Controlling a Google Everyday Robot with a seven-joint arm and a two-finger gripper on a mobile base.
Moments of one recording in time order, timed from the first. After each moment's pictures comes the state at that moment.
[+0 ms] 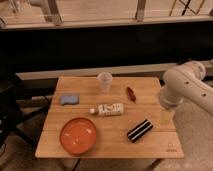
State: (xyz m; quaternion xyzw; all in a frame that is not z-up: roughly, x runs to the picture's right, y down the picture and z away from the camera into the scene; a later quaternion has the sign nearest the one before) arm 0.284 0.108 0.683 -0.28 0.02 0.02 0.96
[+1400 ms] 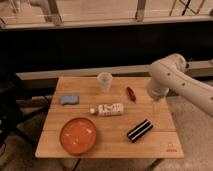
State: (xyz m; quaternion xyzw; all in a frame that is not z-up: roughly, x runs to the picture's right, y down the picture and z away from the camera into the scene) arm 0.239 0.062 0.742 -0.27 -0.01 -0.09 0.96
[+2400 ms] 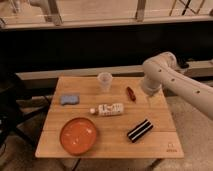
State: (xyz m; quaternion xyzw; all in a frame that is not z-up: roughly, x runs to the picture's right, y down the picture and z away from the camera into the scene) arm 0.235 0.050 0.776 -0.27 -0.03 -0.16 0.95
